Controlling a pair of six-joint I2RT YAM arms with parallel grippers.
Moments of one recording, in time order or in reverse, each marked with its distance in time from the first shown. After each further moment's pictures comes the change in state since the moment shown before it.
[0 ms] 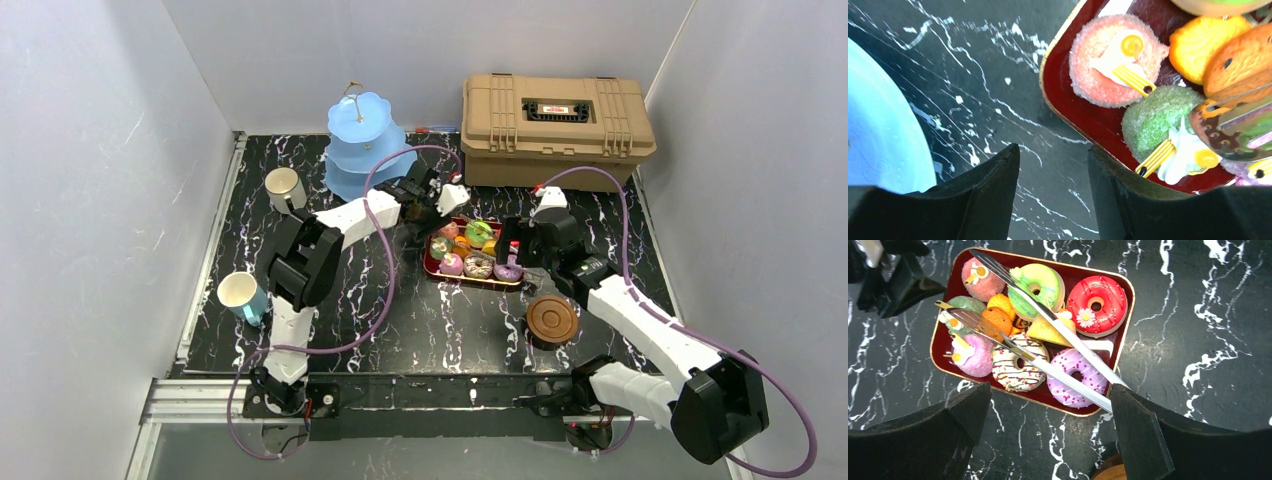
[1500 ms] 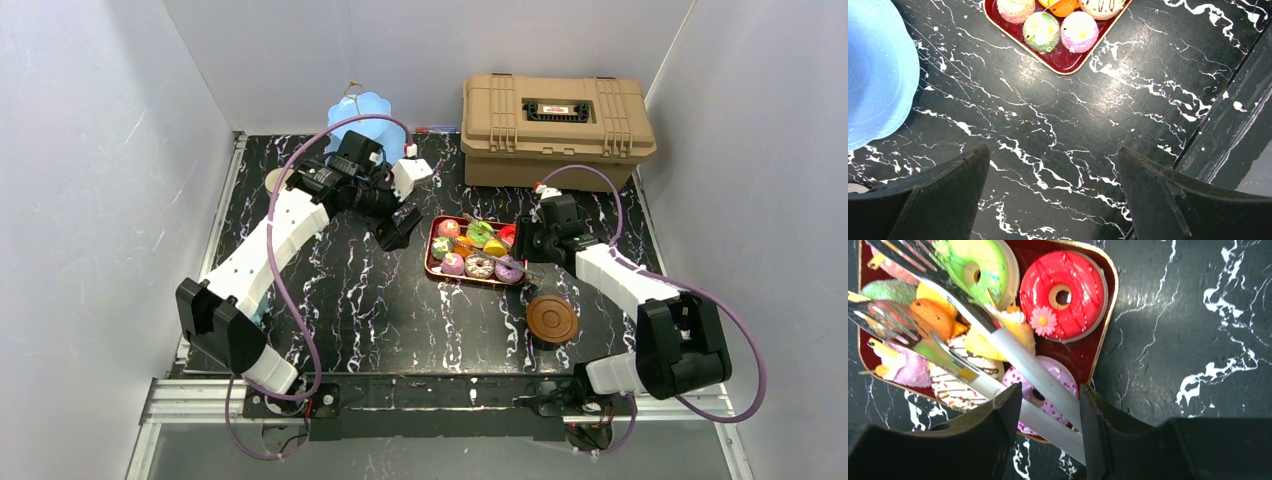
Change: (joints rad) left arm 0.076 -0.528 0.050 -0.542 0.312 -0.114; right arm -0.214 0.307 0.045 0.049 -0.214 -0.096
